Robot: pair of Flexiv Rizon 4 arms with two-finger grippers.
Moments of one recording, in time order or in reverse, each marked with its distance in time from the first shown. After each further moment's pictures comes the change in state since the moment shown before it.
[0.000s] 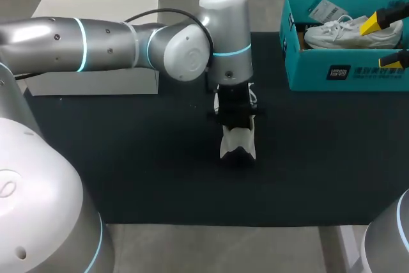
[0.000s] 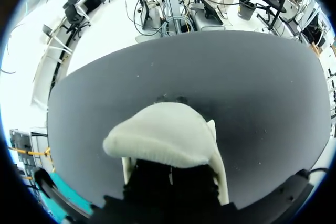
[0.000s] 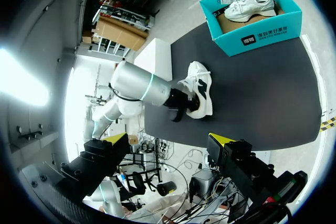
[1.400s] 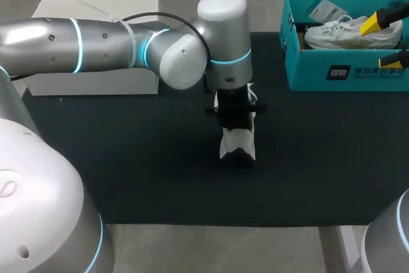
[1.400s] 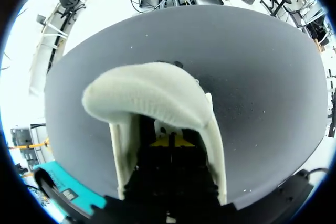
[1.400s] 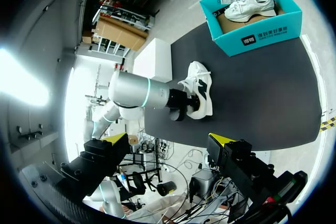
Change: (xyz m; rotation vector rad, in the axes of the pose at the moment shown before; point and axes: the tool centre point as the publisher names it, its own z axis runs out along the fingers) left arm 0.007 0.026 -0.003 -0.176 0.036 -0.008; right arm 0.000 0.000 0.000 0.000 0.000 0.000
